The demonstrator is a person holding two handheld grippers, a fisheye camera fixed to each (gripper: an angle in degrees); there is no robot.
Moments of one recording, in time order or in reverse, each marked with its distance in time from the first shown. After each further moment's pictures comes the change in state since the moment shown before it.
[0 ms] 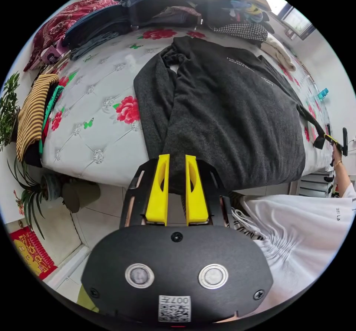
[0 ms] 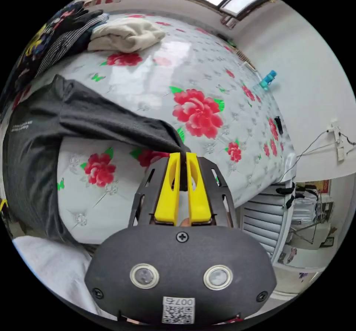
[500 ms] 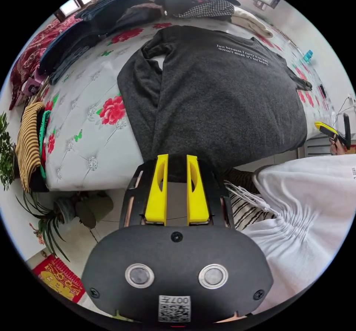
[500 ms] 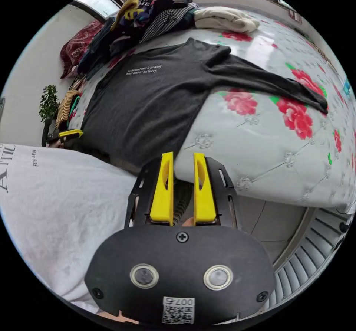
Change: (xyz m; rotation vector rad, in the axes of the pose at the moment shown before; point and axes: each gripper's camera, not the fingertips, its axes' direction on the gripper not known) left arm 0.004 0.012 0.015 -0.069 -0.054 0.233; right arm -0.102 0.163 0.013 -0.123 -0.710 -0.372
